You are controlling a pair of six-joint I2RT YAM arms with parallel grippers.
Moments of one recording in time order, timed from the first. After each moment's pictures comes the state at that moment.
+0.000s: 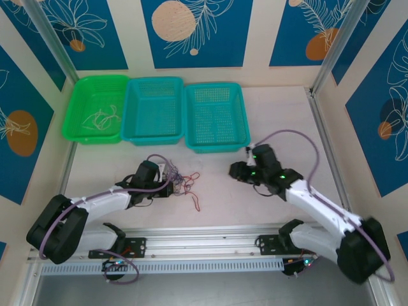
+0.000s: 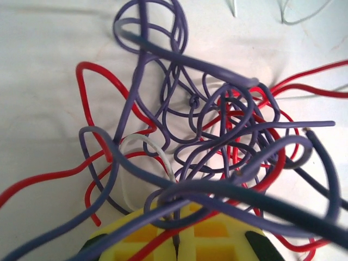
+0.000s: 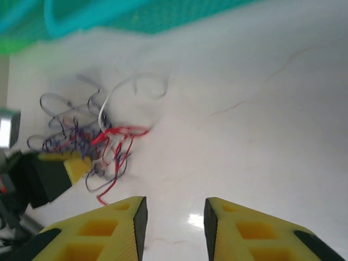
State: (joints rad) left arm -0.54 1.25 0.39 -0.04 0.25 -0.54; right arm 0.58 1.09 0.64 -0.36 -0.24 0.74
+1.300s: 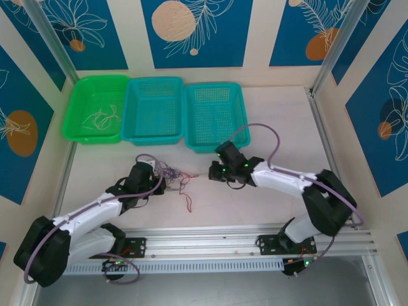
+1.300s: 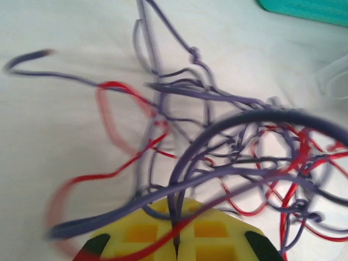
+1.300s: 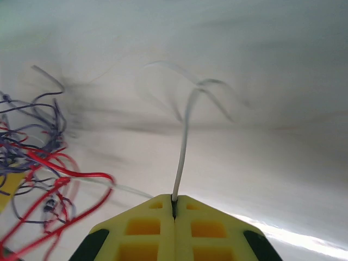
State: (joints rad) left arm -0.53 1.03 0.38 -0.17 0.02 -0.61; right arm 0.72 1.41 0.78 -0.29 -0.07 0.83
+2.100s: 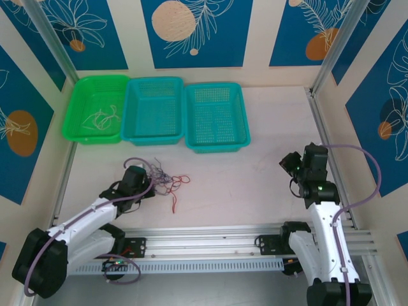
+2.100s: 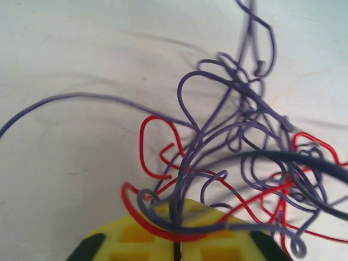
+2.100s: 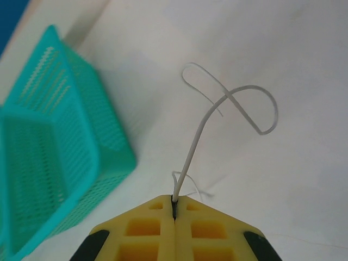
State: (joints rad) left arm -0.46 0.95 0.33 -0.28 -0.06 -0.62; right arm -0.06 0.70 0.69 -0.64 -0.12 0.75
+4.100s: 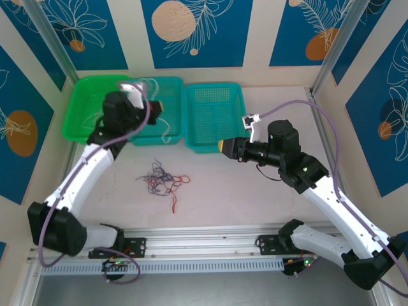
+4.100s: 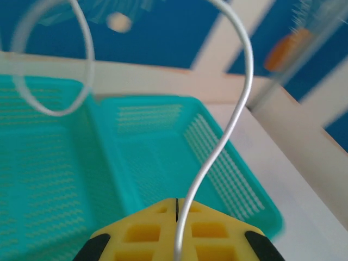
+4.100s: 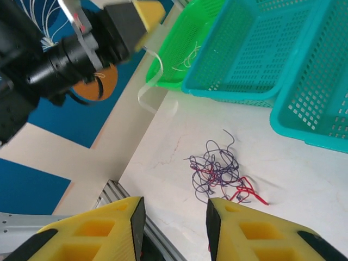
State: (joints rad) left arm -0.22 1.34 1.23 -0.18 0.31 -0.34; right arm 0.58 0.95 1.05 -0.47 -0.41 0.64
